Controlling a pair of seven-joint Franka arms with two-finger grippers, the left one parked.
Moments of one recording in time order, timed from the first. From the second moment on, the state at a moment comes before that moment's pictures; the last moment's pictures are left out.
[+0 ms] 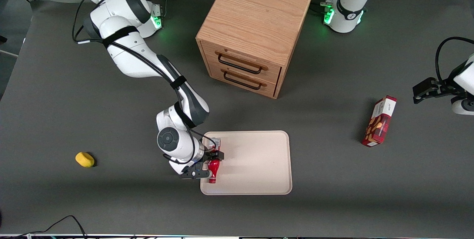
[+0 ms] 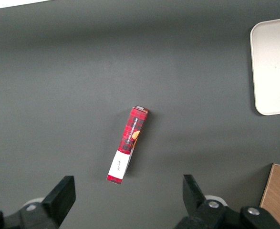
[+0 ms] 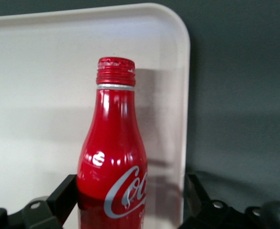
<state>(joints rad) 0.36 1.09 0.14 -1.06 0.04 2.28 0.40</state>
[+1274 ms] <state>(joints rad) 0.23 0.60 0.12 -1.19 0.02 1.90 0.38</state>
